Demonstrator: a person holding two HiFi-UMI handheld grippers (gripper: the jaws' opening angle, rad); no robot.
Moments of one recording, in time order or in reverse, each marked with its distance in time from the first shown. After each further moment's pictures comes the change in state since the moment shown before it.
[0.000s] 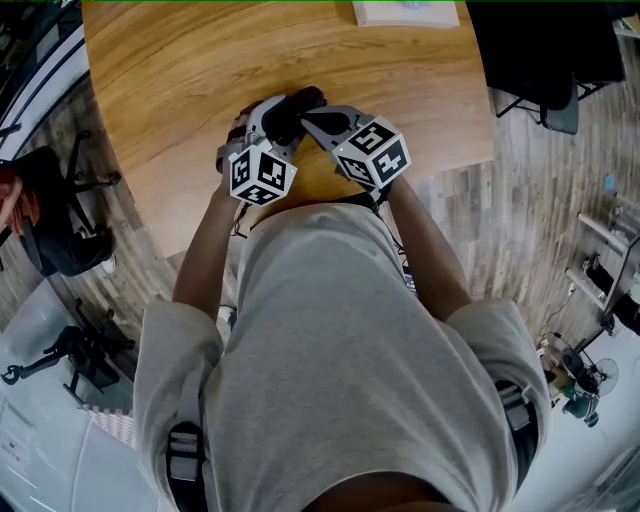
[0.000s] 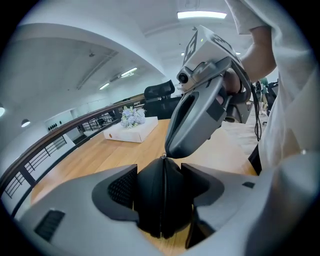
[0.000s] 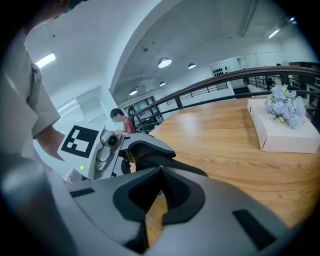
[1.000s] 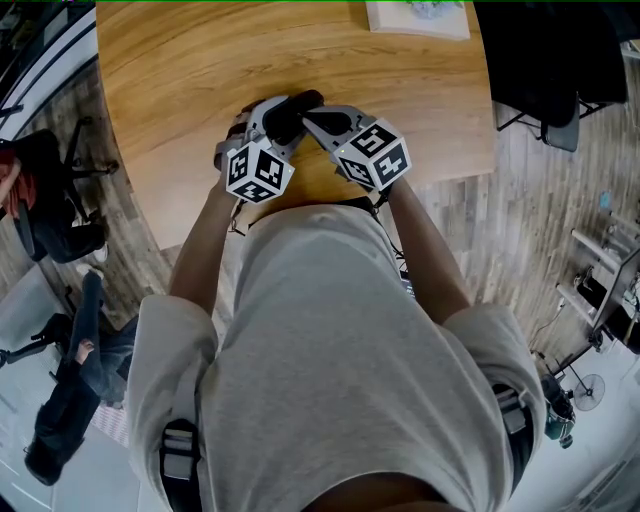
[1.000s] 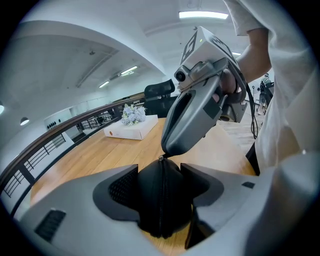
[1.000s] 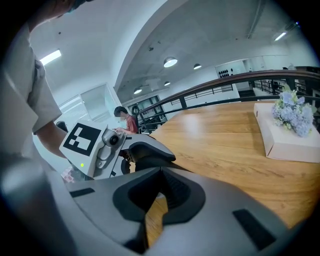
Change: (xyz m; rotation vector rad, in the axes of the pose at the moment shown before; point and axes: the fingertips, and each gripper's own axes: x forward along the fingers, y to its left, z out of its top) left arm -0.006 0.004 -0.009 -0.012 0.009 -0.010; right arm 0.008 0.004 0.007 -0.046 -0.001 0.026
